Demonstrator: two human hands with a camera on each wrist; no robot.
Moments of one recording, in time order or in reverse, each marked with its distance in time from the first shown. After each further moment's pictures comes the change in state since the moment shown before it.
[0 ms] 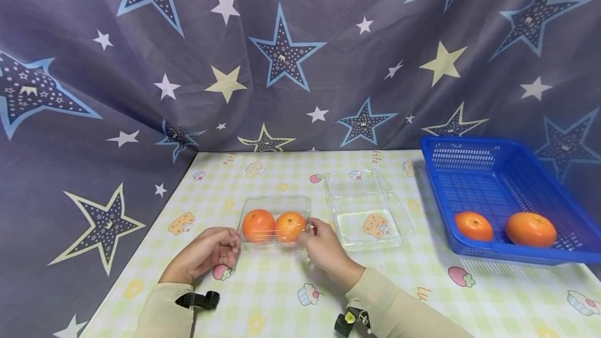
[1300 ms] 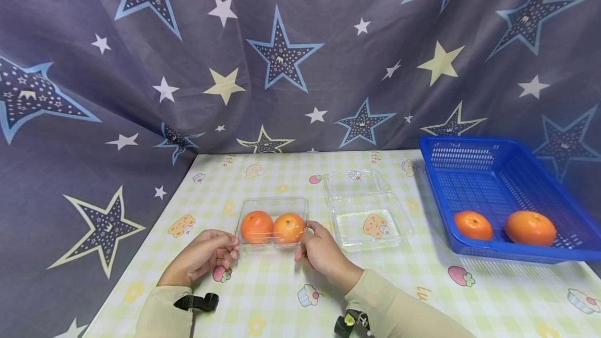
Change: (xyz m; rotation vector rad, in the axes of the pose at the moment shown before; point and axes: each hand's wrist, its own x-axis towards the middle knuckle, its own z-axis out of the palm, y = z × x) left_hand -0.004 0.000 0.001 0.018 0.008 0.004; right_hand -0.004 0.002 -0.001 0.107 -0.120 0.014
